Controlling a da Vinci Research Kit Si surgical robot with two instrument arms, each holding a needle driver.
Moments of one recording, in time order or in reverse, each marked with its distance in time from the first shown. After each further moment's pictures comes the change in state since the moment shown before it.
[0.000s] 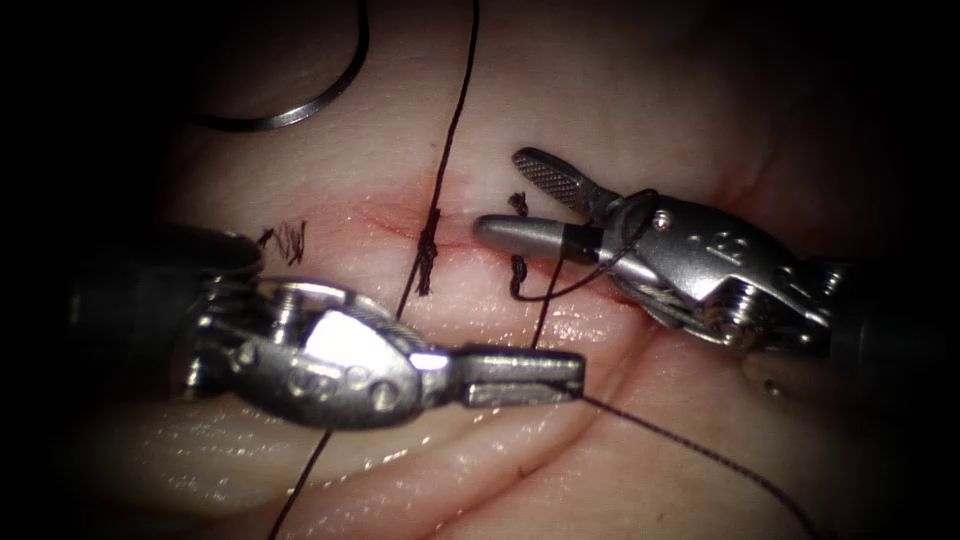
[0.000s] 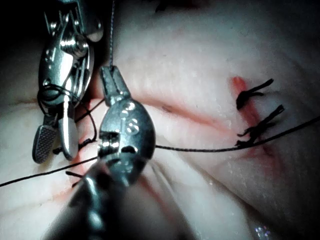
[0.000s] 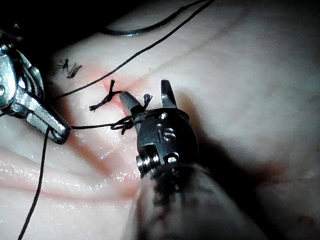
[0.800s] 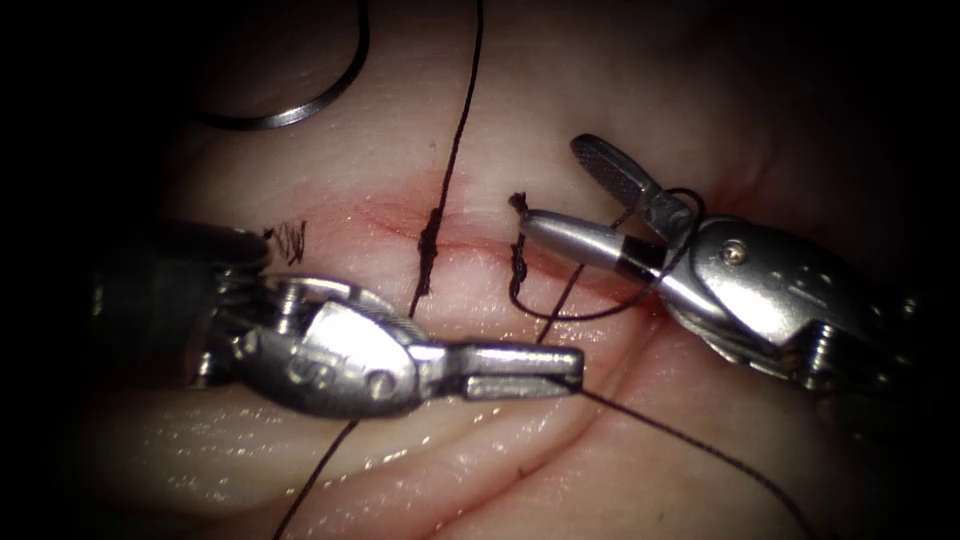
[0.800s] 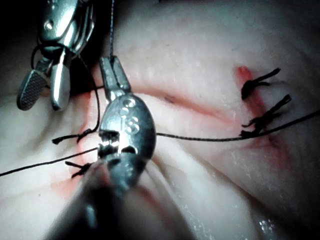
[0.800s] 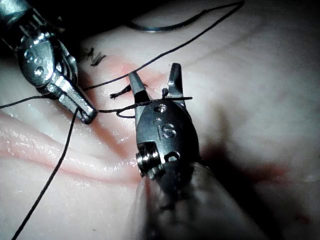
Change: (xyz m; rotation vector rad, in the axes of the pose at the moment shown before) right arm 0.003 -0.003 -0.003 -0.041 0.100 -0.171; left arm -0.001 0.000 0.000 0.006 0.073 -0.020
